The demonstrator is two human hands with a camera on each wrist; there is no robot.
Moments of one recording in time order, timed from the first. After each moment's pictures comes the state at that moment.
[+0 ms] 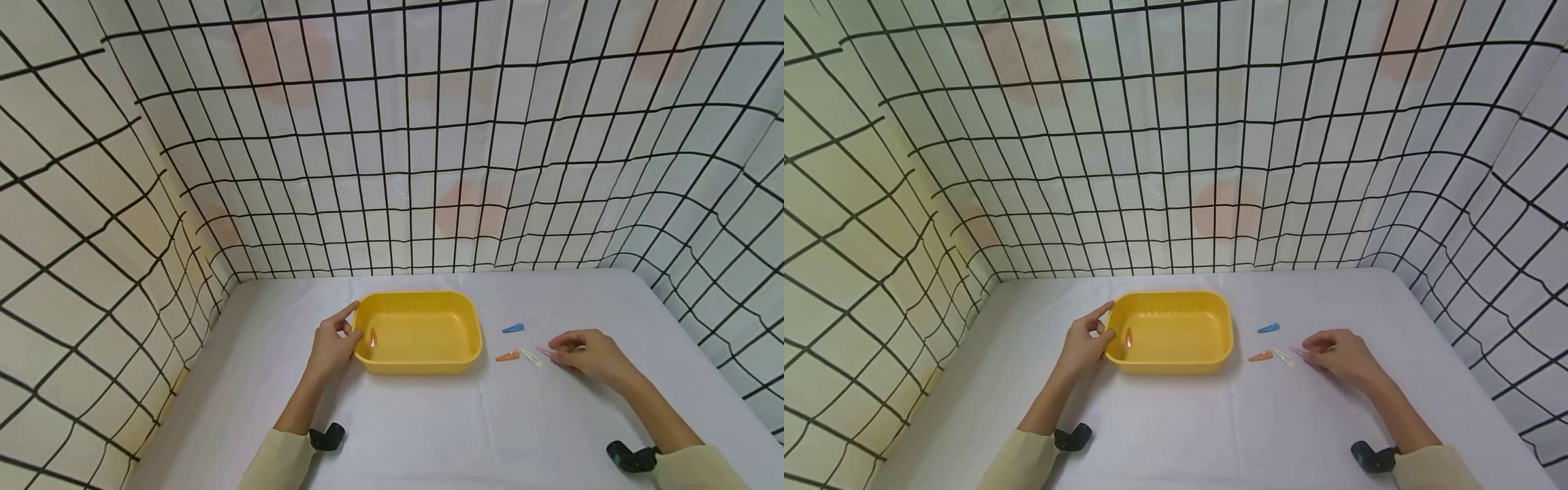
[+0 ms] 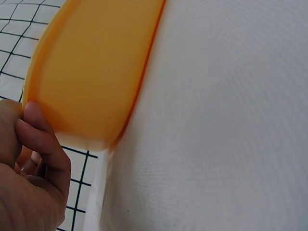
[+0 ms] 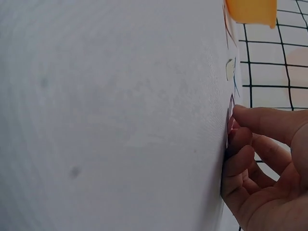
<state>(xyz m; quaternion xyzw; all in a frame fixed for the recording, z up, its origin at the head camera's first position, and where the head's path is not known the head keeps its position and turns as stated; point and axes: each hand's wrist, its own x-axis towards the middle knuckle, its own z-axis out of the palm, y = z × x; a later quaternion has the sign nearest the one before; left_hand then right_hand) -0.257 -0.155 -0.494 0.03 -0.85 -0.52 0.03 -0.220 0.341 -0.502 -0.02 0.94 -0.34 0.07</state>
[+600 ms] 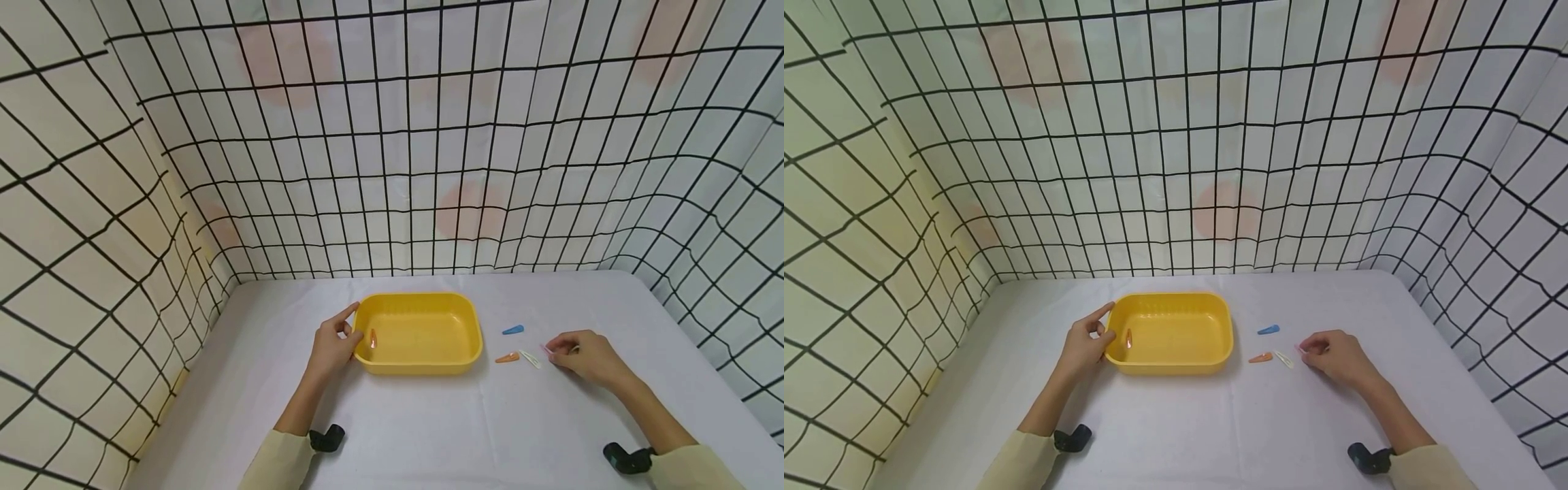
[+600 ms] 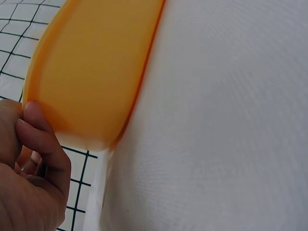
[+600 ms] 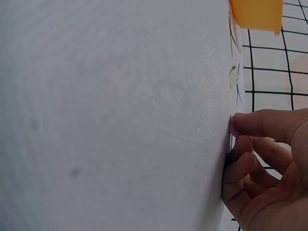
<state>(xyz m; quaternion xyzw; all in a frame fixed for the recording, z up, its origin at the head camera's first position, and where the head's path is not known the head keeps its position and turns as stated) -0.257 -0.156 -0.493 0.03 -0.85 -0.52 0.02 -0.220 0.330 -0.500 -0.04 0.95 -0.29 0.02</state>
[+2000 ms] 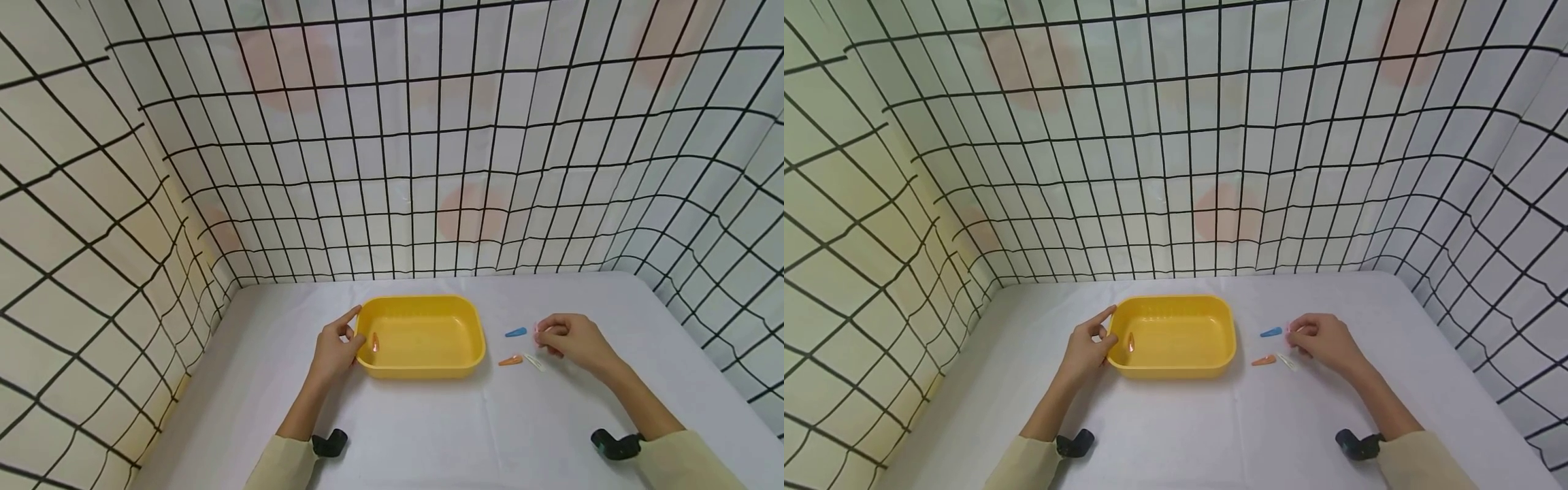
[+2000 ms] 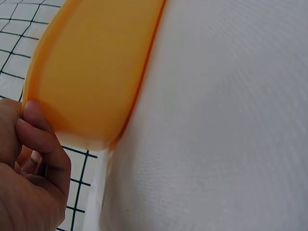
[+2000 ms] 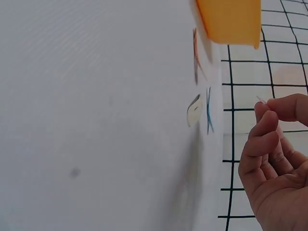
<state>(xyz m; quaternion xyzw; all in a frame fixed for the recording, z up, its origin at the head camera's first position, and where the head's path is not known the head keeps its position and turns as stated) -0.256 -0.157 -0.495 0.02 -0.85 -0.53 0.02 -0.238 0.307 -0.480 -0.03 0.91 -0.40 0.03</state>
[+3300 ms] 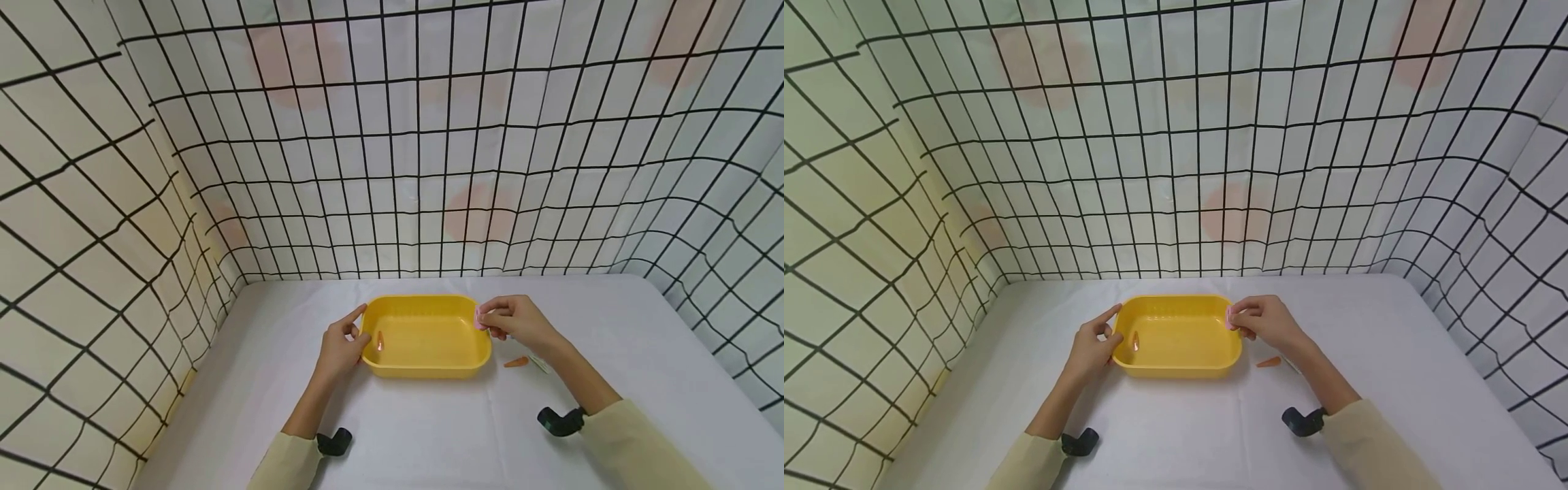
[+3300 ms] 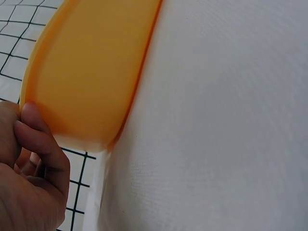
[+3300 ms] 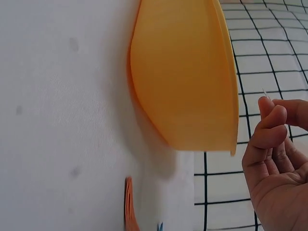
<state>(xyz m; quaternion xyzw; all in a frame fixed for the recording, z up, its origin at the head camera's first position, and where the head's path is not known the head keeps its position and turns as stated) -0.258 -0.156 -0.496 0.03 -0.84 -0.54 0.02 -0.270 0.211 -0.445 -0.09 0.81 -0.57 0.12</state>
